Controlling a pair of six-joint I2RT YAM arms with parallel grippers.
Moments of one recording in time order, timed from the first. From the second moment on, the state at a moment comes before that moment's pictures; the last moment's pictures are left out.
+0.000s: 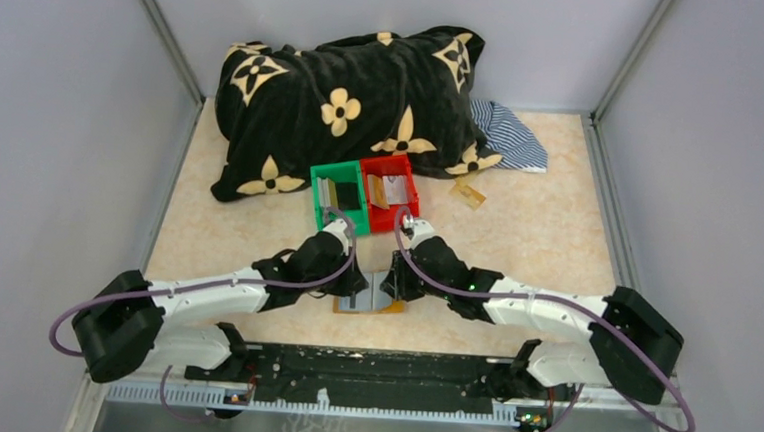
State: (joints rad) left arm -0.91 1.22 0.51 0.02 -0.06 -0.73; right arm 0.99 1.21 0.55 0.04 0.01 0.64
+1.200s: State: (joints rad) left arm -0.87 1.16 0.27 0.24 -0.03 -0.80; right arm 0.93 1.55 0.40 0.59 -0.23 0.82
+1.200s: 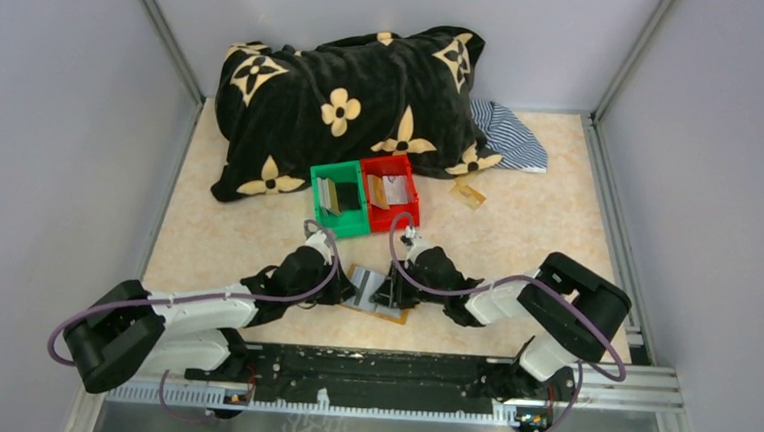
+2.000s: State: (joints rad) left arm -0.86 1.26 0.29 0.33 -0.02 -0.82; right arm 0.81 1.35 0.28 0.57 -0.28 0.81
